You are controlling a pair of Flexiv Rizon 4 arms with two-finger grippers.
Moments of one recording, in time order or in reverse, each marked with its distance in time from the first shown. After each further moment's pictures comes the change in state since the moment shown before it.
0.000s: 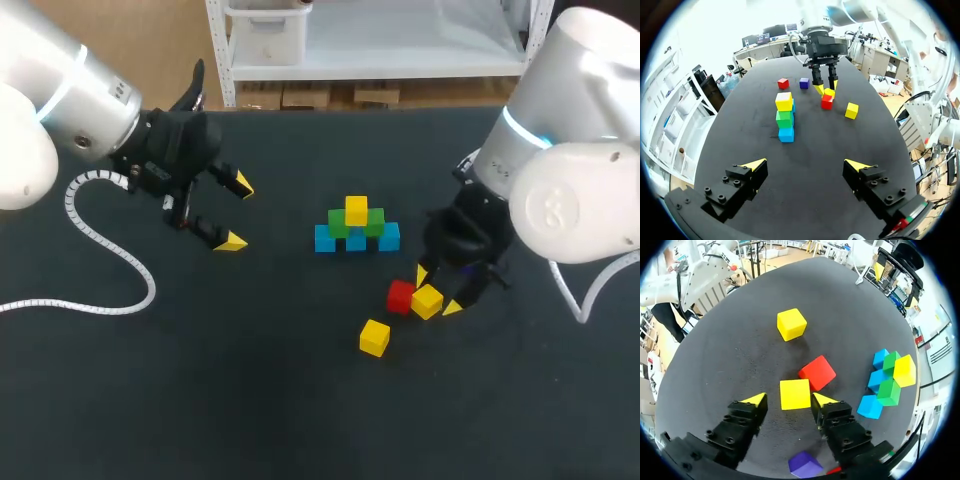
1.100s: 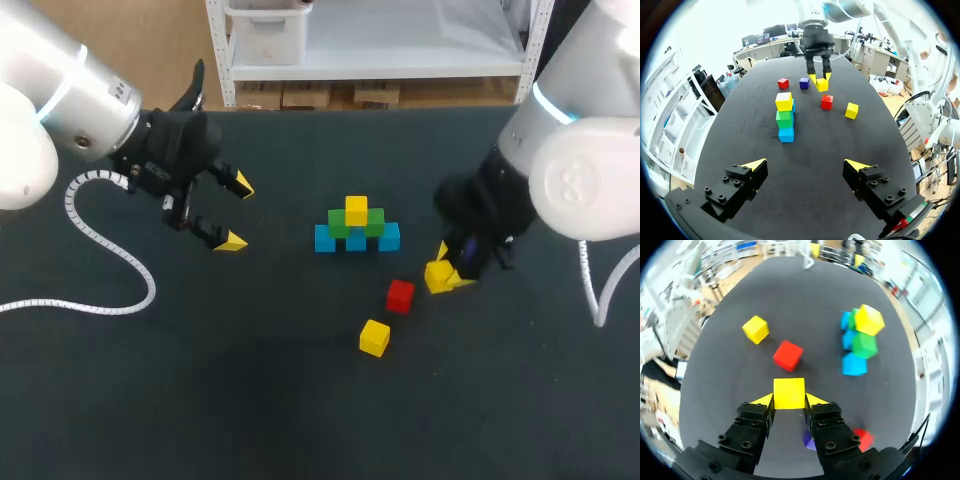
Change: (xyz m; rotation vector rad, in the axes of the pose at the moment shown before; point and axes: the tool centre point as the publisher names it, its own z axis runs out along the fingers) left arm 0.000 0.000 0.000 0.000 0.000 0.000; right arm 0.014 -0.010 -0.036 0.084 -0.005 0.457
